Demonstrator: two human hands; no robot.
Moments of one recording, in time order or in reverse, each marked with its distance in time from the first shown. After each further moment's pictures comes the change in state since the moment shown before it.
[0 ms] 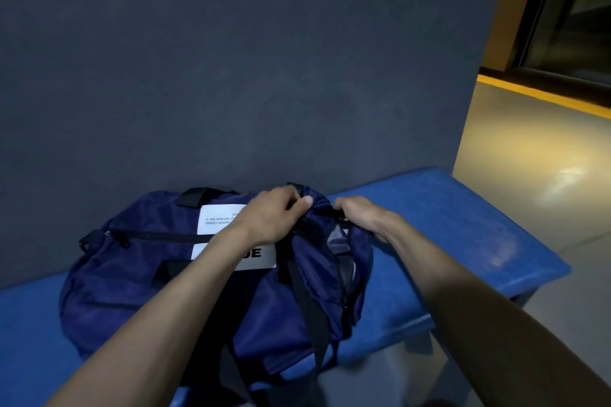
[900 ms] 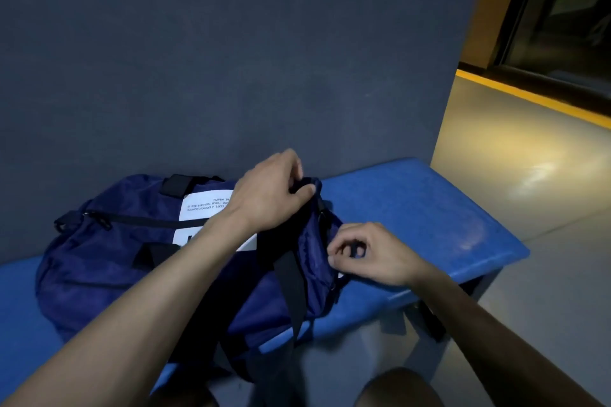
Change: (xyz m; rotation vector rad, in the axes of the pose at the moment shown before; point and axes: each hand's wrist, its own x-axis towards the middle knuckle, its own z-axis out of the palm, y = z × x) left_hand -0.016 0.044 -0.008 0.083 0.136 0.115; right_hand -0.088 0.071 0.001 -0.032 -0.063 -0.550
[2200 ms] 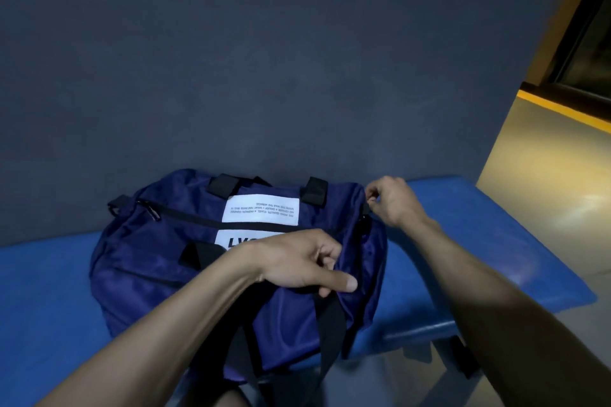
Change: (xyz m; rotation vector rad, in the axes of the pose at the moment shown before) left_hand -0.052 -0.026 0.009 -0.595 -0.722 0.007; right_hand 0.137 0.037 -0.026 -0.564 0.212 0.273
